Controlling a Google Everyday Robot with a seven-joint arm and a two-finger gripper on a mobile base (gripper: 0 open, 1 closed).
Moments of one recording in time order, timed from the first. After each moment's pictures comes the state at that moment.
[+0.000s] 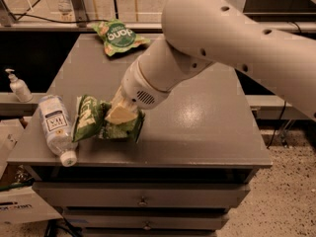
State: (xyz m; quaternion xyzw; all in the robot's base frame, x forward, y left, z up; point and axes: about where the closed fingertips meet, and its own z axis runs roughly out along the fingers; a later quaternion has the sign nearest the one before) arm 0.467 0.091 0.880 -0.65 0.68 0.22 0.27
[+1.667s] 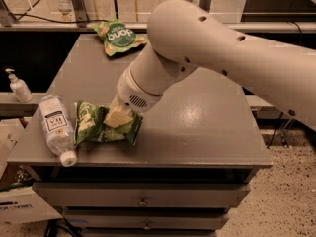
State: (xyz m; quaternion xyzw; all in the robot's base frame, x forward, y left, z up) arm 0.480 0.099 0.855 -0.64 0.70 0.20 0.25
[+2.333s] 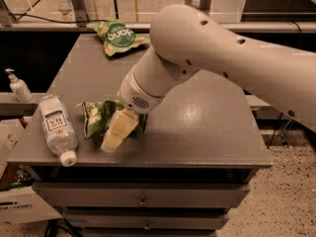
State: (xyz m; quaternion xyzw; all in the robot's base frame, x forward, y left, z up) arm 0.481 0.095 0.848 -0.64 0.70 0.20 0.24
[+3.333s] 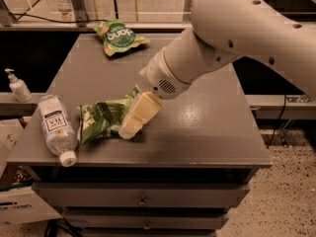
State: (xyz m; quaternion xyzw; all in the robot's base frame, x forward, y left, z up) arm 0.494 0.053 0.886 -0.61 0.71 0.22 0.28
